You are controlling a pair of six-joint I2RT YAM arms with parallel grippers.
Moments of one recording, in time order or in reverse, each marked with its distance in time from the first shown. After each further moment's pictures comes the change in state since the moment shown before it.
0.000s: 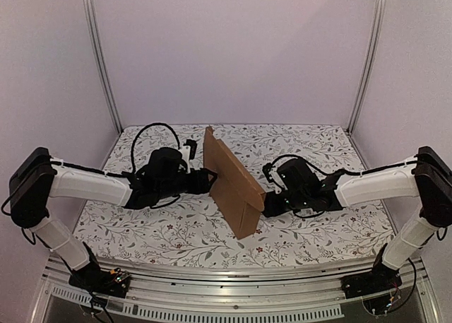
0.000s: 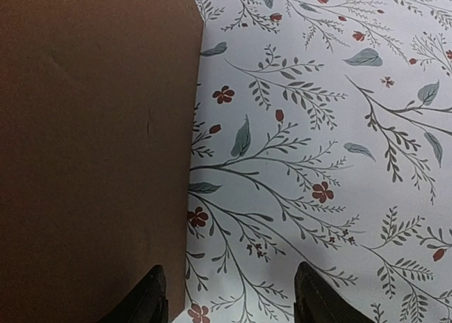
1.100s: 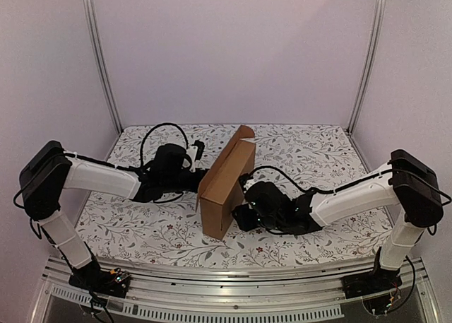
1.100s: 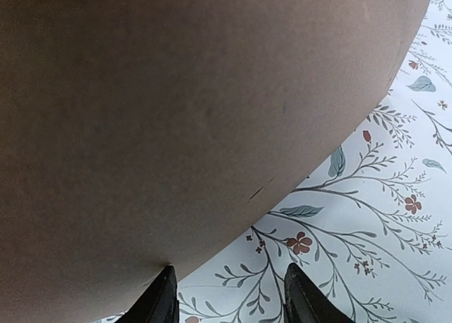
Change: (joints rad) left arm 0.050 0.128 0.088 -0.014 0.200 0.052; right arm 0.261 0.180 0.095 0.172 0.262 0.156
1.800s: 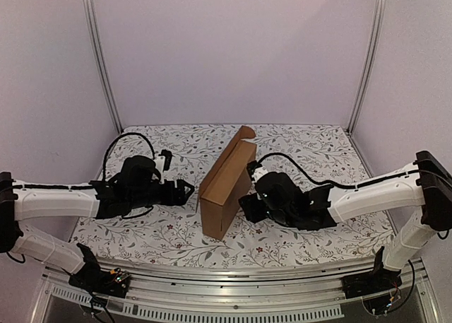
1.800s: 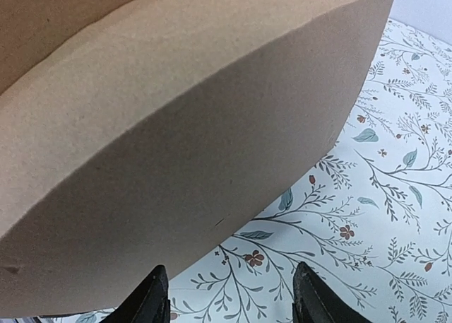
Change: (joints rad) left arm -0.005 -0.393 -0.226 -0.219 -0.158 -0.046; right arm 0.008 -0.148 -0.019 -0.069 0.129 -0.099
